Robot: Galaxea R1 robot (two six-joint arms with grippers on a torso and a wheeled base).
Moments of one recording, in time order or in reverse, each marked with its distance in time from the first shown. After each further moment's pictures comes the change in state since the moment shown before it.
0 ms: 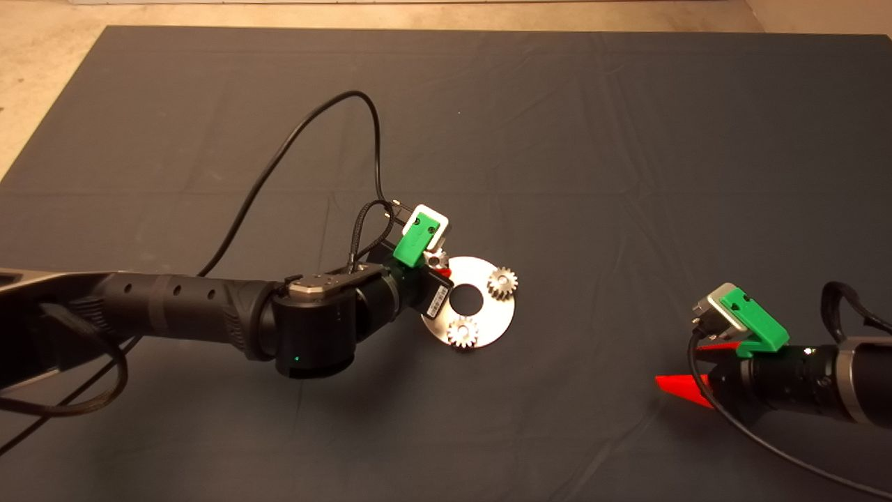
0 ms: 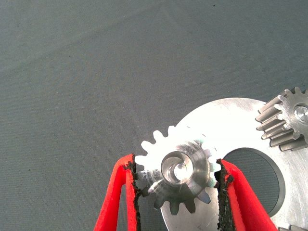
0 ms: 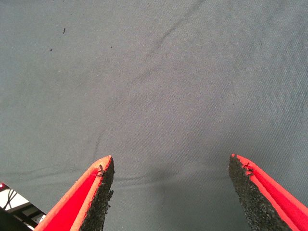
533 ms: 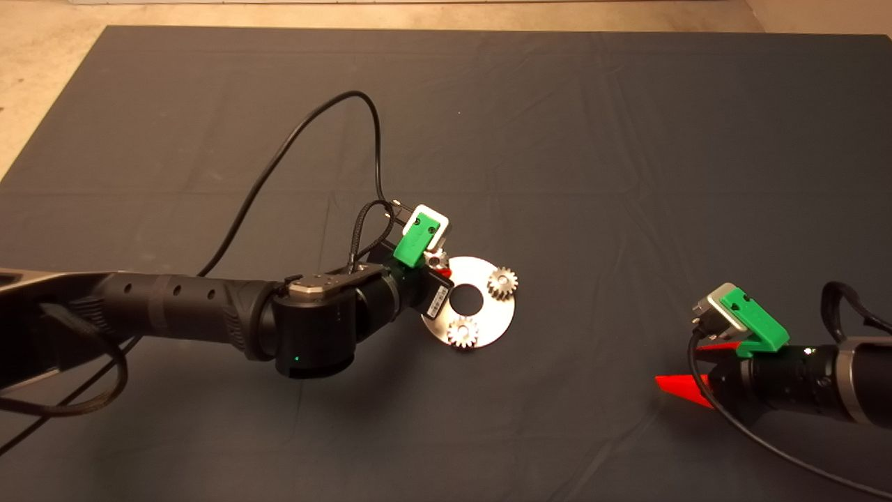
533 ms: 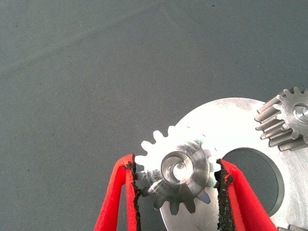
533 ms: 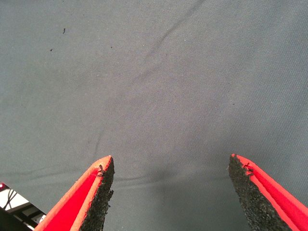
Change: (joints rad) left arm 0.000 0.000 0.000 -0.001 -0.003 0.000; right arm 0.000 0.000 0.000 0.000 0.000 0.000
